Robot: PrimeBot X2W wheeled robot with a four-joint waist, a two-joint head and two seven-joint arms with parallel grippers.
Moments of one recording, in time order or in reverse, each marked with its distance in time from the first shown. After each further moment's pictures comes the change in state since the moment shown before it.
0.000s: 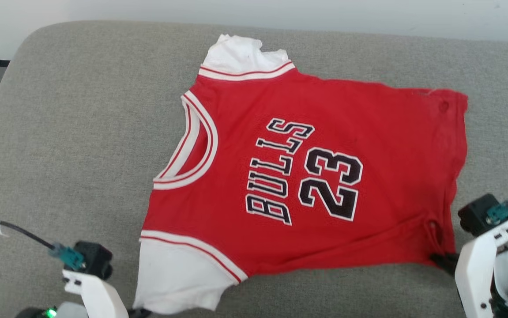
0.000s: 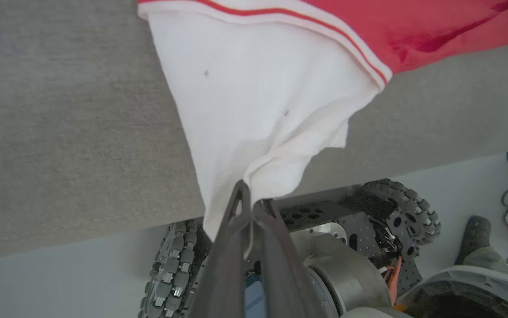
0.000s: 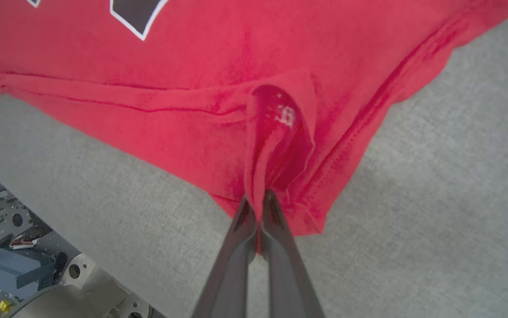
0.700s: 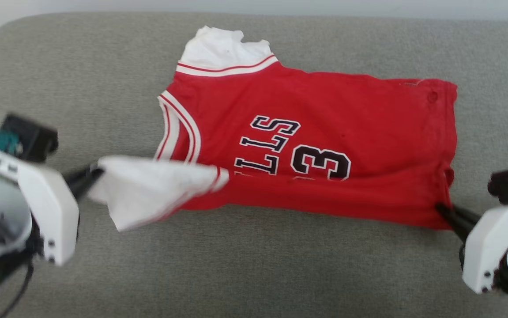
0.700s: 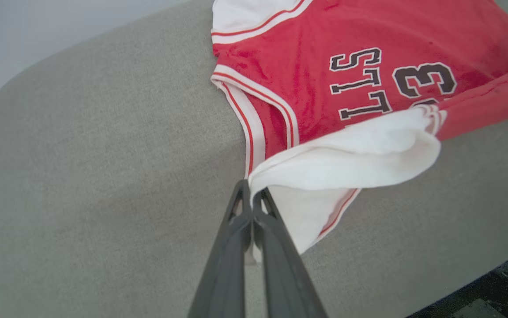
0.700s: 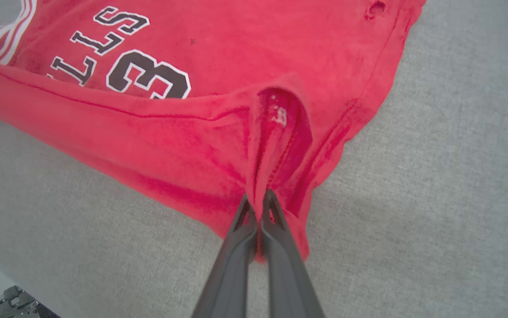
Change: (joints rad) left arm -0.328 0.094 0.128 0.016 0.202 -0.128 0.037; right arm 0.016 0.219 -0.226 -0.133 -0.102 0.000 -0.030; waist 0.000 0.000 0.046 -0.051
